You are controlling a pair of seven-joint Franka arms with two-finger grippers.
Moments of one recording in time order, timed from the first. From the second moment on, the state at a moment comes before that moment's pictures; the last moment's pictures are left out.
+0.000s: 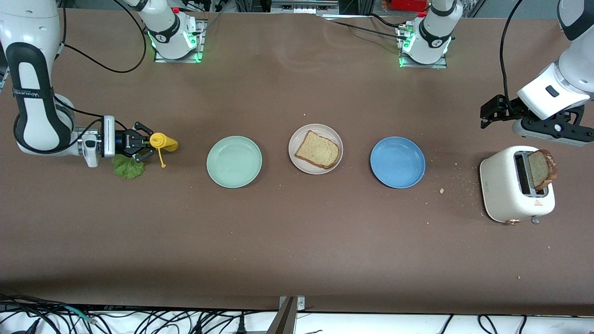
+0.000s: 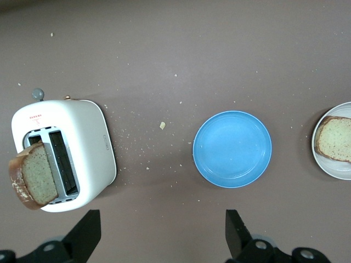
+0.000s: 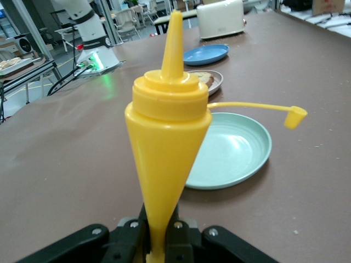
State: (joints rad) left arm -0.03 0.02 -0.05 -1.66 0.03 1.67 0.14; right arm 0.06 0.50 -0.36 -2.05 1.05 1.58 -2.45
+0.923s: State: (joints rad) left arm -0.03 0.02 -0.05 -1.66 0.03 1.67 0.14; right arm 0.01 0.66 -0.35 -2.03 1.13 1.55 -2.69
